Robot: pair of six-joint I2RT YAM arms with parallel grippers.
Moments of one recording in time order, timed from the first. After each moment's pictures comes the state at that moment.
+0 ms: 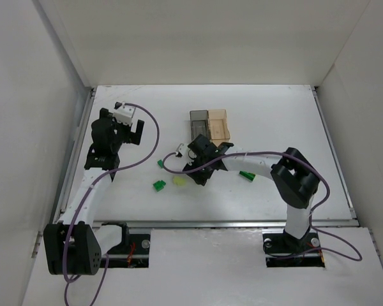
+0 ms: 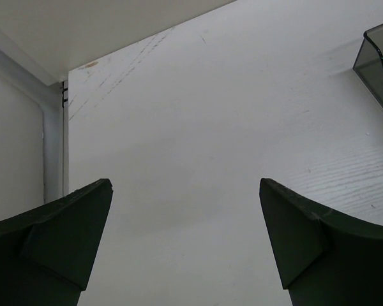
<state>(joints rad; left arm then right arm) -0.04 1.10 0.75 0.08 0.11 0.30 0.87 1.88 1.28 -0.48 -0.10 -0.18</state>
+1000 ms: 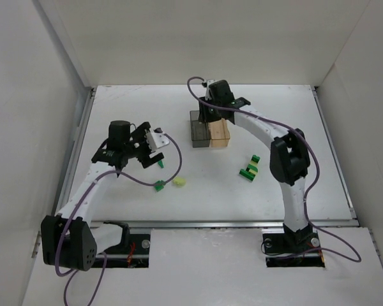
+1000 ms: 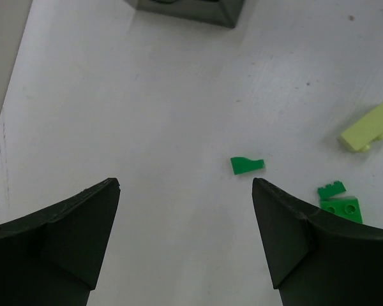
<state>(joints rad) -0.16 1.13 0.82 -0.35 0.51 0.88 0.52 2.12 1.87 -0.43 -0.08 0.21</state>
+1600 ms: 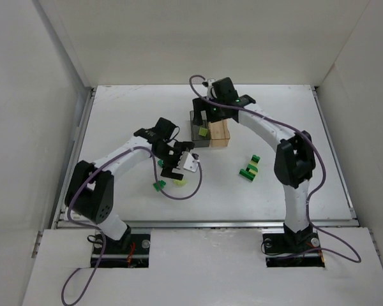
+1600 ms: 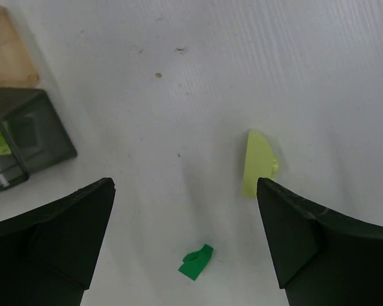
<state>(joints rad) -0.49 1.55 1.08 -0.73 0.60 1.40 0.52 2.10 1.86 -0.53 -0.17 0.20</state>
